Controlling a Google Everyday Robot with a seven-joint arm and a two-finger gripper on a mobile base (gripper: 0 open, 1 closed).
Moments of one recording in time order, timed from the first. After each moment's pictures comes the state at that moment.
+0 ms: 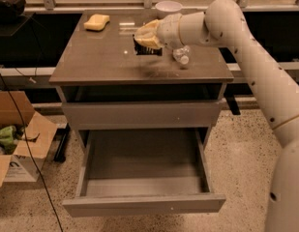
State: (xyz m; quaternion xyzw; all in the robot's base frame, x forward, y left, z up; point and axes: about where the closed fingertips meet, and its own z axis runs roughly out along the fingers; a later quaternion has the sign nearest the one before) arm 0.761 0.010 0.914 -0.59 0.55 0.16 0.56
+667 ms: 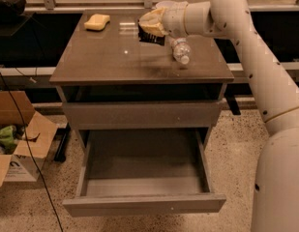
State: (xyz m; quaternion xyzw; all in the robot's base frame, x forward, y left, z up) arm 0.793 -0.007 0.945 -0.56 0.56 0.16 0.59
